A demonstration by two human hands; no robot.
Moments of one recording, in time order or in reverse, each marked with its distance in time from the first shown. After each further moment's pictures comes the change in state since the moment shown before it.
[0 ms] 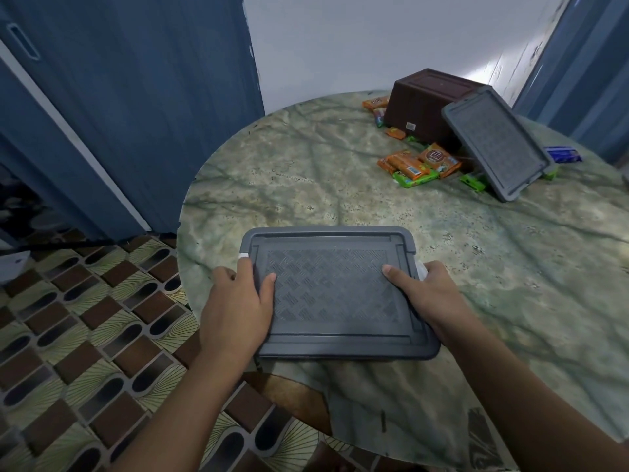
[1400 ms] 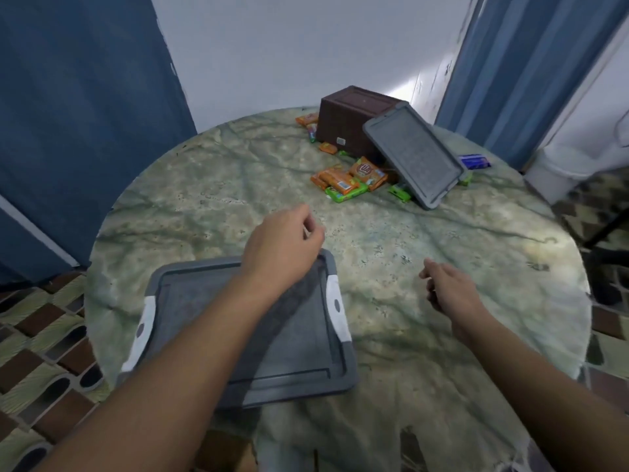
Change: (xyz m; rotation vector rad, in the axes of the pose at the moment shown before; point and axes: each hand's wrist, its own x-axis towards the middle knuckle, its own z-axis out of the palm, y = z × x) left_hand 0.071 0.198 0.003 -0.266 -0.141 0.435; right_hand 0.068 0.043 -0.135 0.152 0.213 0.009
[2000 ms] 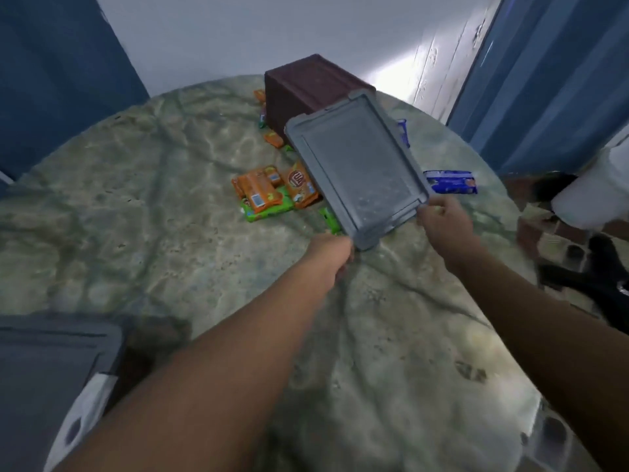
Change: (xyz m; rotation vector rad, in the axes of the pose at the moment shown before) left_hand 0.222 0.183 0.281 -0.739 -0.296 -0.988; right_hand 0.349 -0.090 -0.127 -0.222 -0.063 -0.187
